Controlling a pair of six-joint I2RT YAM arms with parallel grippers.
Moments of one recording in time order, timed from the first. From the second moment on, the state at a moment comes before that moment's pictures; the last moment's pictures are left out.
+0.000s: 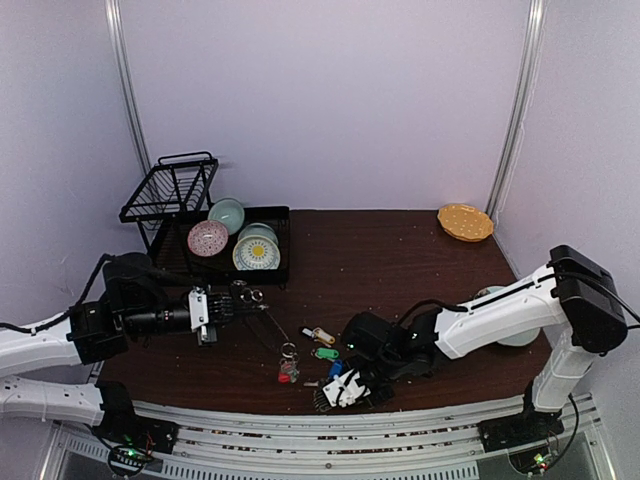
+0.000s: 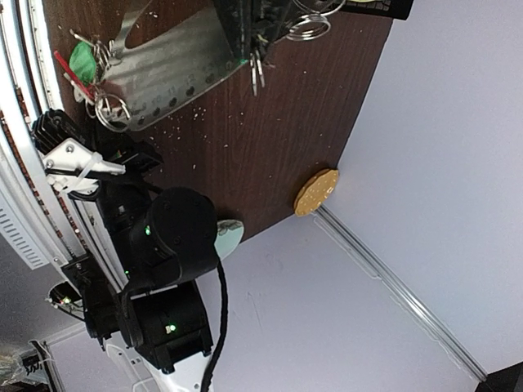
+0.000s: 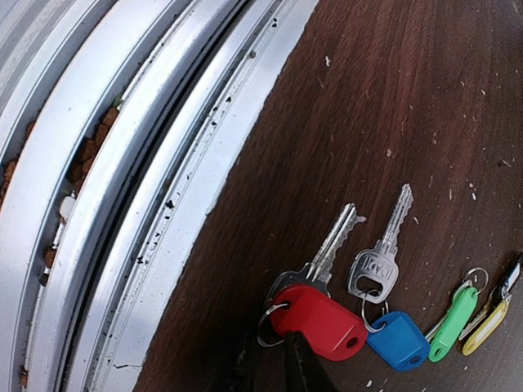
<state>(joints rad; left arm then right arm) -0.93 0.80 0.55 0.07 0.33 0.69 1.19 1.73 0.91 -0.27 -0.16 -0.87</state>
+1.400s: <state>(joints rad) -0.93 1.03 0.68 -0.01 0.59 0.70 1.10 1.29 1.14 -0.54 -0.15 -0.44</state>
